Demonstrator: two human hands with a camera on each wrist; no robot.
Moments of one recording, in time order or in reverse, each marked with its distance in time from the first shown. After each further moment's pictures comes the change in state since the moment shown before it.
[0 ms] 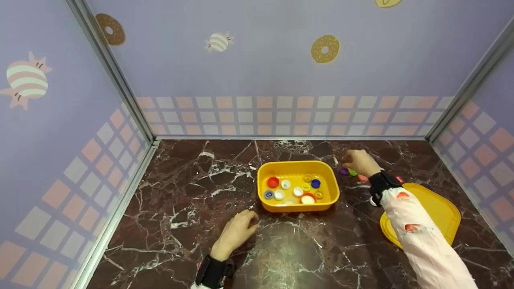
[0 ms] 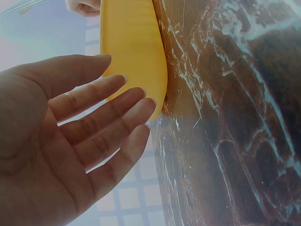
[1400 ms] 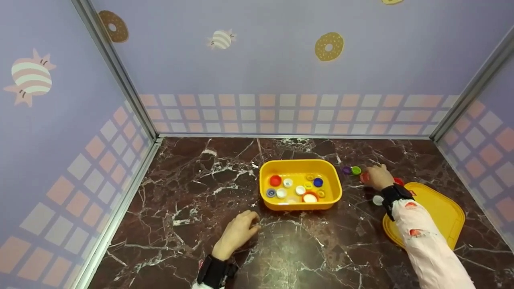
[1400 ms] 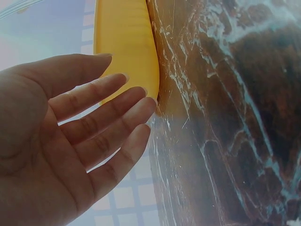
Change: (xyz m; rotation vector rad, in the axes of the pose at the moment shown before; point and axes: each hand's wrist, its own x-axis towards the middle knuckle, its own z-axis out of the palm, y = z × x) left_hand -0.005 -0.002 0.004 -0.004 -0.038 -0.017; right_hand -0.044 0.067 0.034 -0.191 -0.038 0.031
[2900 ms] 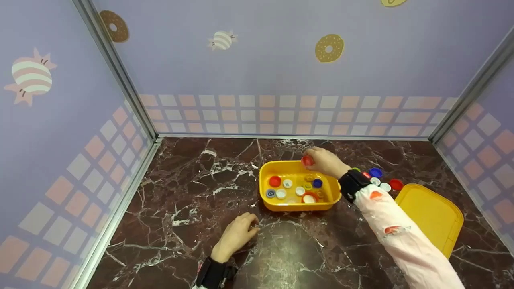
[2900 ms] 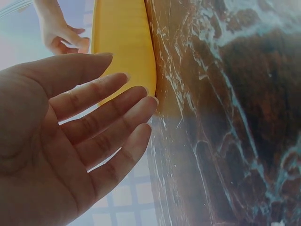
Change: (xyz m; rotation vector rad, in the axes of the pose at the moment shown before) left_hand -0.005 0.000 0.000 -0.030 0.000 -0.009; right_hand 0.072 -0.167 -0.039 0.095 -0.014 -0.278
